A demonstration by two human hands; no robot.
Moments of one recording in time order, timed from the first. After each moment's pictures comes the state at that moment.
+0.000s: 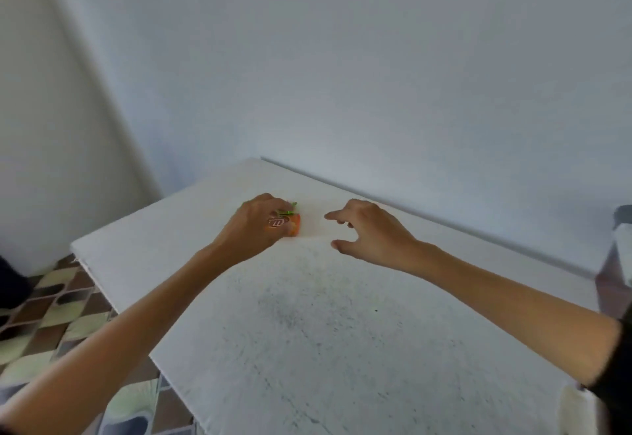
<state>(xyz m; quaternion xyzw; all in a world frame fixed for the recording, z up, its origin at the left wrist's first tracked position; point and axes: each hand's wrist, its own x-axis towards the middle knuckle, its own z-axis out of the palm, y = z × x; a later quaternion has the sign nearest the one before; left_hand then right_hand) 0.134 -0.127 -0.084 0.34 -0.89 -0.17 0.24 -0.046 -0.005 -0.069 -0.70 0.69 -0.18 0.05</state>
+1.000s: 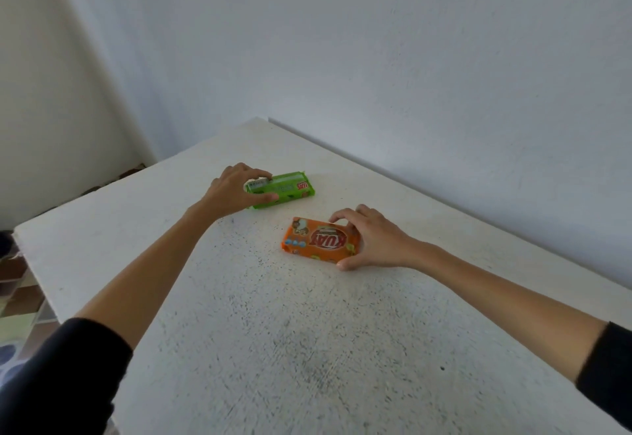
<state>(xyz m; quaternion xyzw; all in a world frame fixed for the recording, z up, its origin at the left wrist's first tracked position) 0.136 -0.341 -0.181 0.43 -0.88 -0.17 0.12 -0.073 -0.147 -0.169 -0.68 0.69 -0.09 0.21</state>
